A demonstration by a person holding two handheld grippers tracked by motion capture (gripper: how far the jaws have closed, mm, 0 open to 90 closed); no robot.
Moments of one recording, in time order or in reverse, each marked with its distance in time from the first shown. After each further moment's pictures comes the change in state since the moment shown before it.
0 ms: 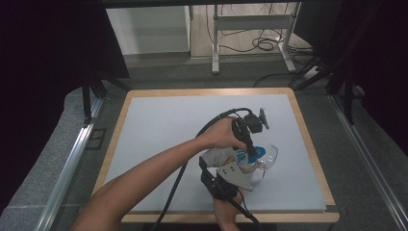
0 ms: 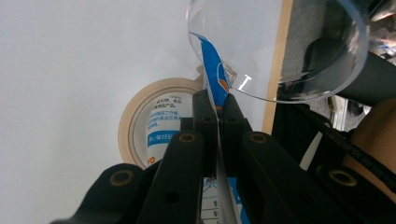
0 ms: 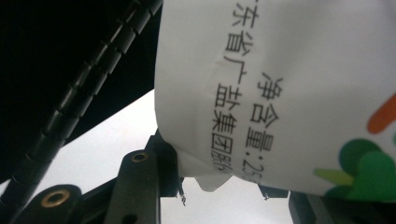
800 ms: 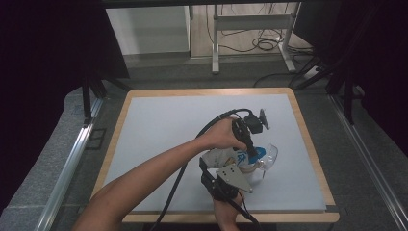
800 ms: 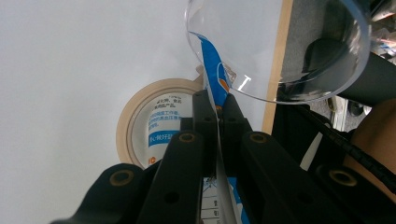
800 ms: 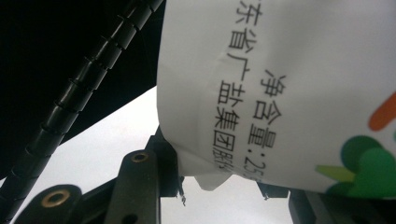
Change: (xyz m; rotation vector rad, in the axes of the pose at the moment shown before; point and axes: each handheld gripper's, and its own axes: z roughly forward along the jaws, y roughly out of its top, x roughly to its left) left arm -0.001 0.000 0.002 0.006 0.000 0.002; right arm 0.000 -0.002 -0.002 0.003 -0.001 -0.005
